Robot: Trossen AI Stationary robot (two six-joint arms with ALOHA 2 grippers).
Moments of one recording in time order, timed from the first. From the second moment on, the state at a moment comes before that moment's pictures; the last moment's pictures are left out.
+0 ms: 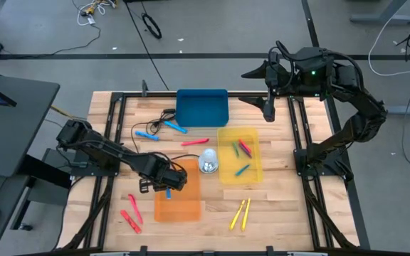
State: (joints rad) left arm -0.36 1.63 1.12 -0.84 0.02 -2.12; right arm -0.14 1.43 2.11 -1.04 0.07 -0.22
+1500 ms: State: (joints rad) left arm -0.37 1.71 1.04 -0.65 0.00 -2.10; right arm -0.15 1.46 2.11 -1.07 0.07 -0.32
